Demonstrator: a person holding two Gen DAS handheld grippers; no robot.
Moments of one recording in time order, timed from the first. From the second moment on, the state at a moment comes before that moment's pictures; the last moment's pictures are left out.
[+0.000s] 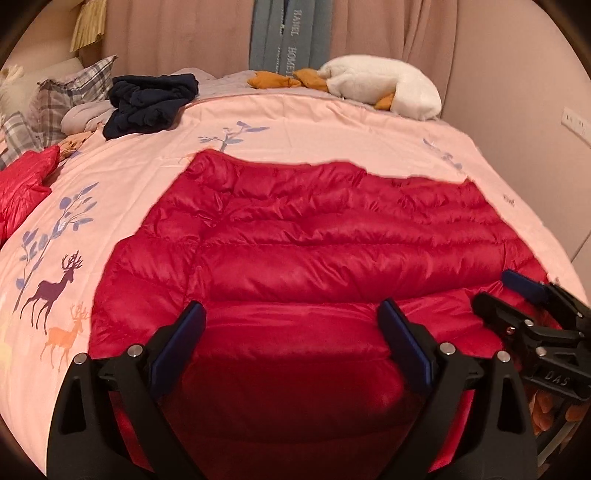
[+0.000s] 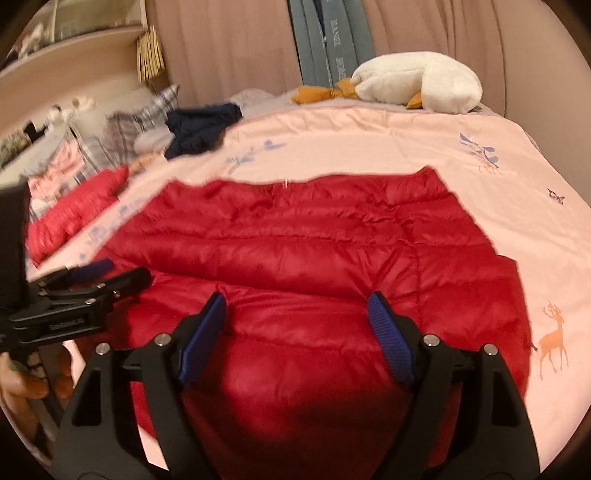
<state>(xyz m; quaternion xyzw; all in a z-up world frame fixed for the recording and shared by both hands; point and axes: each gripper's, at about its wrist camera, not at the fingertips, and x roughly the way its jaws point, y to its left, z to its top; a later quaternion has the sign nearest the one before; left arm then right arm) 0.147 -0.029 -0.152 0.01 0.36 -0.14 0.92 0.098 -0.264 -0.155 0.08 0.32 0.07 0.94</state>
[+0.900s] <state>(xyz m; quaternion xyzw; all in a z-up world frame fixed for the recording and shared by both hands) 0.140 0.009 -0.153 -0.02 0.38 -0.12 0.92 0.086 -0.317 -0.165 0.13 0.33 0.00 0.93</state>
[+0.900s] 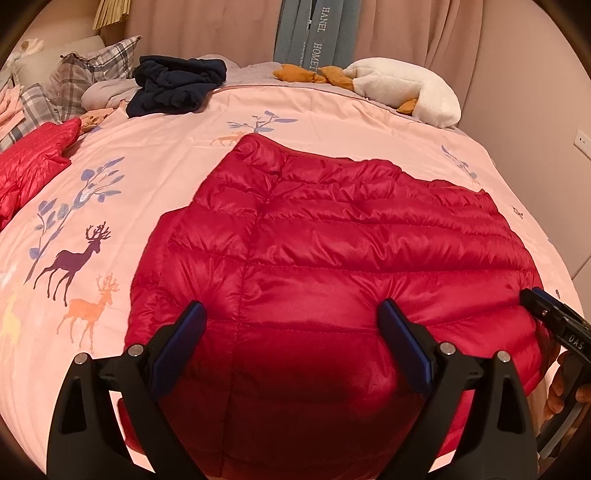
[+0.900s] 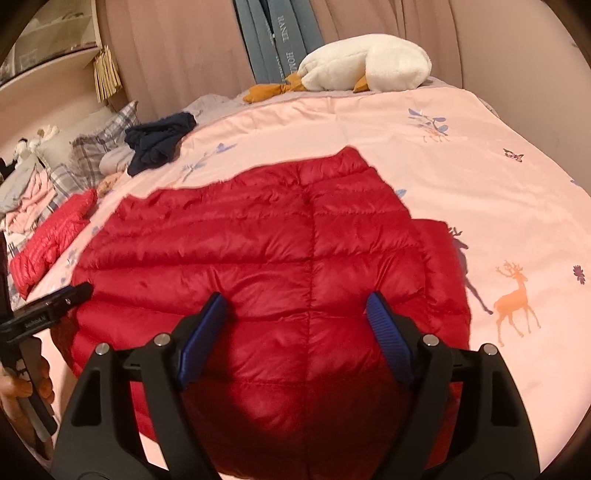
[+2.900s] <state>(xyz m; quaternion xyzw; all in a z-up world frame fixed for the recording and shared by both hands) 0.139 0.035 -0.164 -0.04 0.40 -0.09 0.91 0.099 -0.333 -0.183 0.16 0.36 -0.01 0.92</state>
